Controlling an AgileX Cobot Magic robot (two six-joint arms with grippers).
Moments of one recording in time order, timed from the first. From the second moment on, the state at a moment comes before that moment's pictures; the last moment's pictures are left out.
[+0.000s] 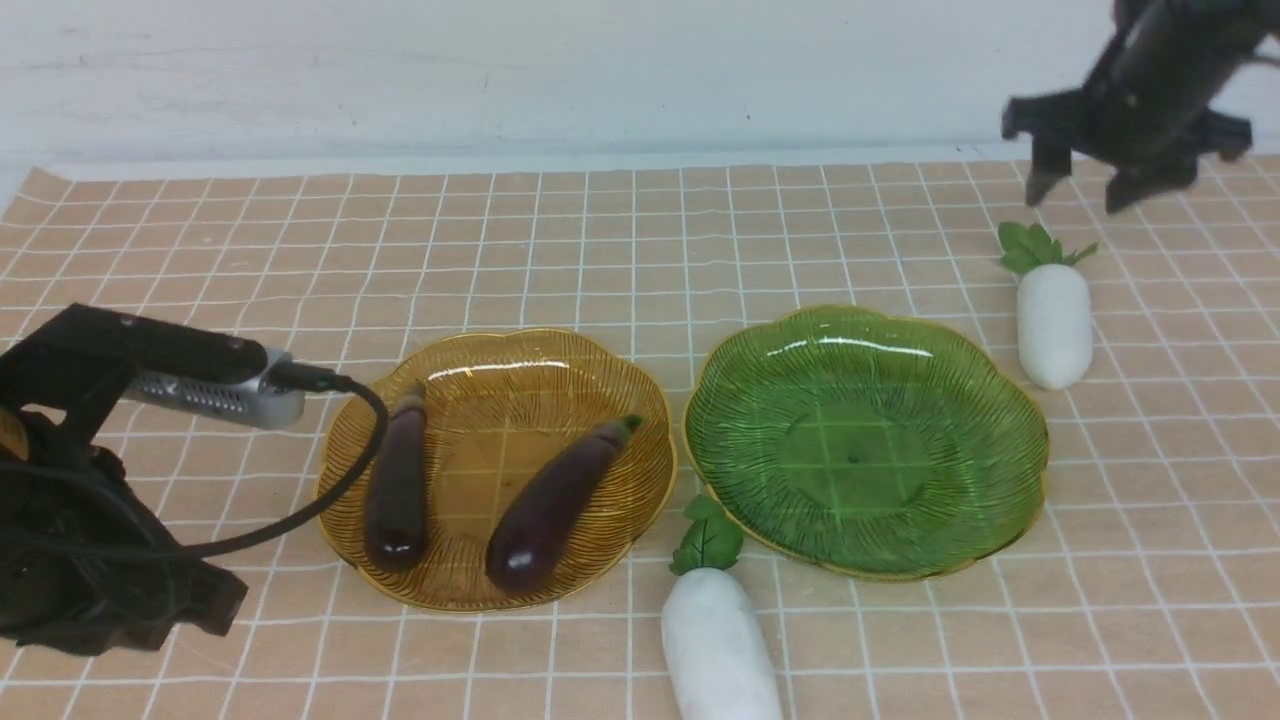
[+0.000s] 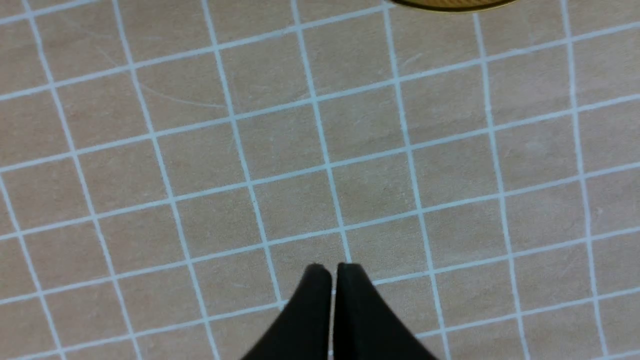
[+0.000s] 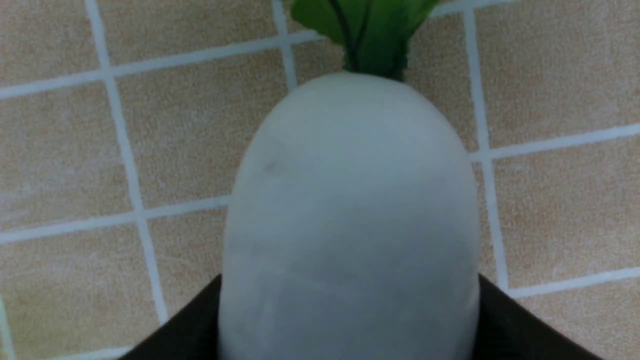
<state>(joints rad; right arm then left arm) 0.03 2.47 -2.21 0.00 1.23 0.19 -0.21 1.16 -0.94 -0.06 1.18 0.00</state>
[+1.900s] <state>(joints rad) 0.30 1.49 -1.58 0.19 1.25 -0.01 -0.78 1.77 -1.24 -0.11 0.87 -0.38</state>
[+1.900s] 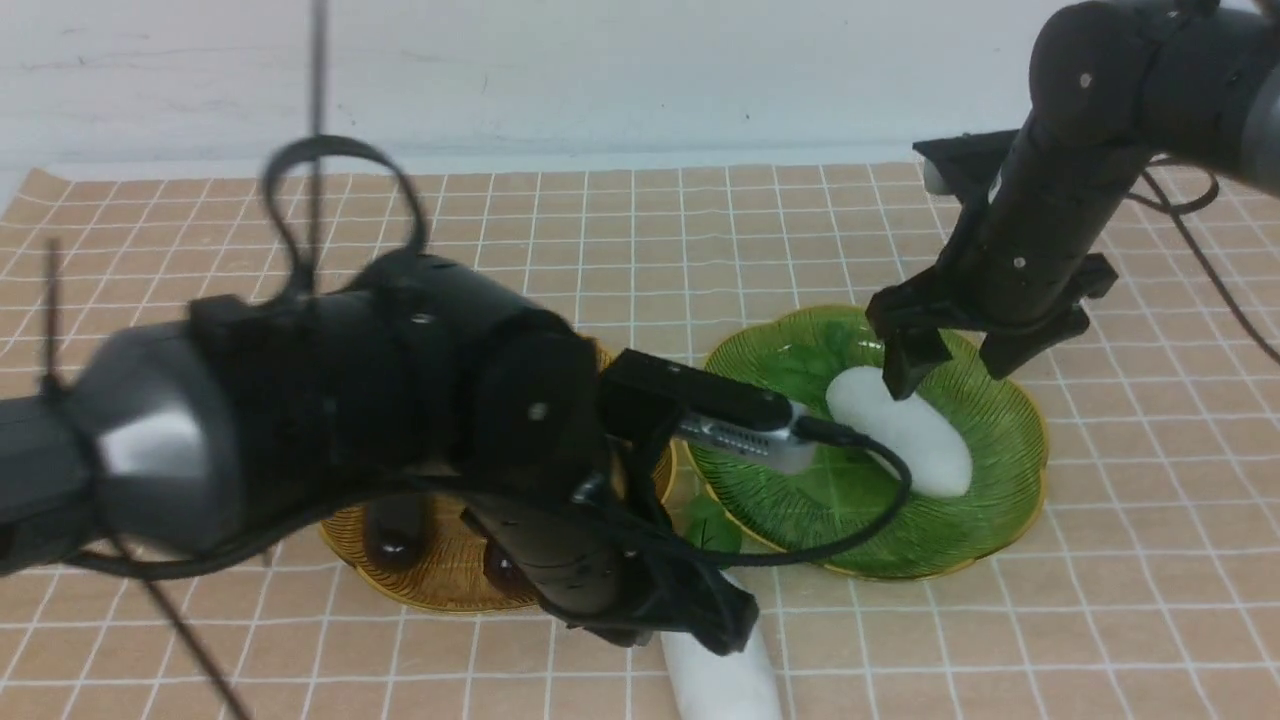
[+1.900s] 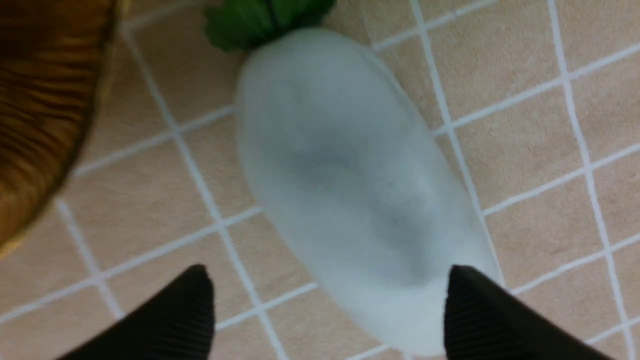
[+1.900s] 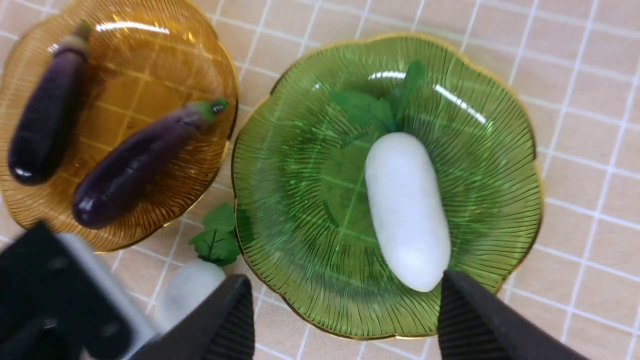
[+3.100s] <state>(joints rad) 0.30 1.37 -1.40 0.13 1.26 -0.11 -0.76 1.67 -1.28 -0.26 0.75 -0.35</state>
